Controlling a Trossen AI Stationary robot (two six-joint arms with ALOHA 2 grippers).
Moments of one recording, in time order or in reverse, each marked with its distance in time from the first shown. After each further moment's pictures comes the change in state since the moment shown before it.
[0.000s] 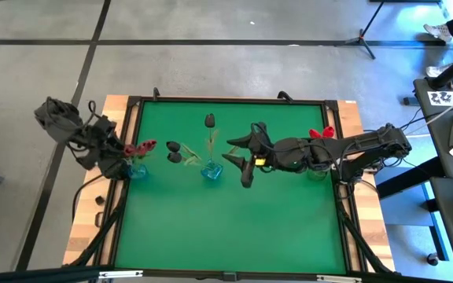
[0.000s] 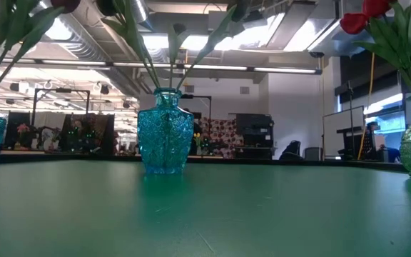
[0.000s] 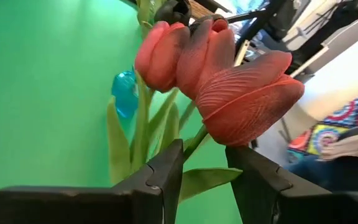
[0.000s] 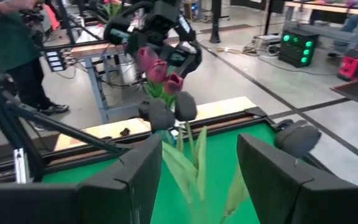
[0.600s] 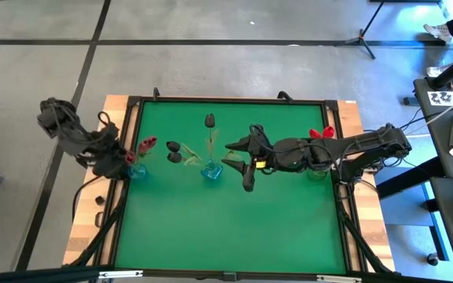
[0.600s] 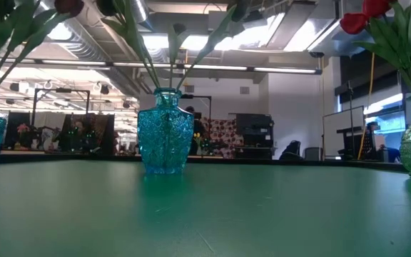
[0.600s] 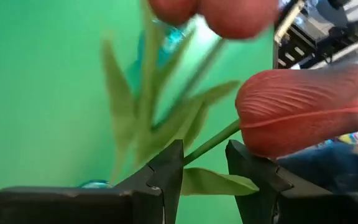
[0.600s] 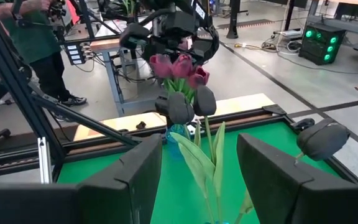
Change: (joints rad) left arm 0.000 0.139 0.012 -0.134 0.041 -0.213; right arm 0.001 0.000 0.000 -0.007 -0.078 -0.001
